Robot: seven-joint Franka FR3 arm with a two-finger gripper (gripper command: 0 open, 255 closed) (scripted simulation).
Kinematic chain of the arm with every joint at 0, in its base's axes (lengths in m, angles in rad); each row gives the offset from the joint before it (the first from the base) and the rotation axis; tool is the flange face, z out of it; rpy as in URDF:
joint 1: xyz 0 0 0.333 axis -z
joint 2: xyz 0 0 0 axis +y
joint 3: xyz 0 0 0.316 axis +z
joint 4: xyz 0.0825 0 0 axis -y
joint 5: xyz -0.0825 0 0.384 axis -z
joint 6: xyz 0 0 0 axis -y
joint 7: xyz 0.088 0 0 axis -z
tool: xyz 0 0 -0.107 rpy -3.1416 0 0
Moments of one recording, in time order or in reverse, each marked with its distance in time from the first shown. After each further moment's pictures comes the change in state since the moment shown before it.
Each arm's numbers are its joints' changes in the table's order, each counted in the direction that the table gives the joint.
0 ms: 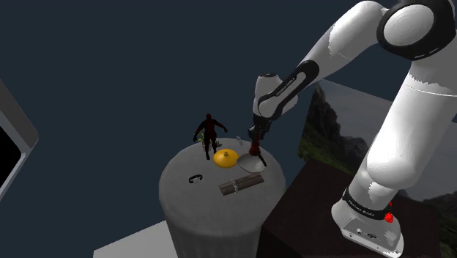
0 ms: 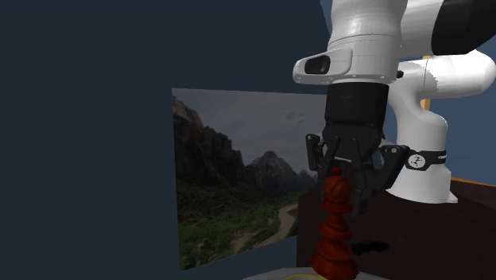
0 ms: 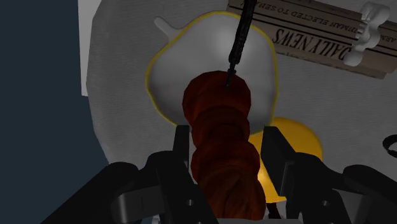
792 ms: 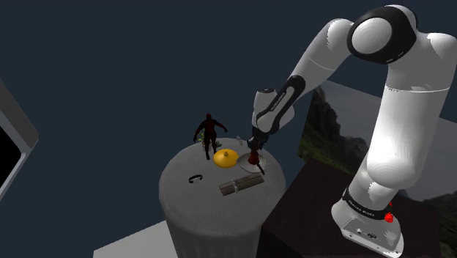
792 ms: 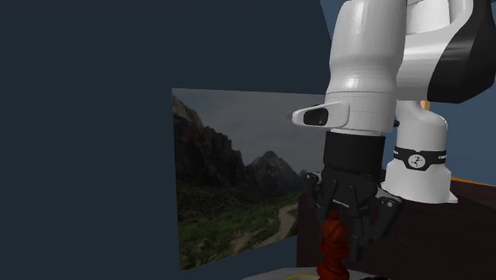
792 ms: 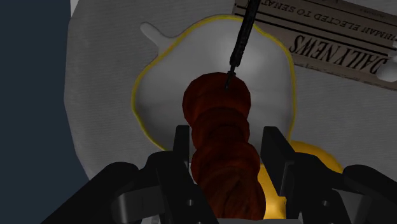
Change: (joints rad) arm 0.002 0.167 0.004 -0.007 -0.013 0.174 -0.002
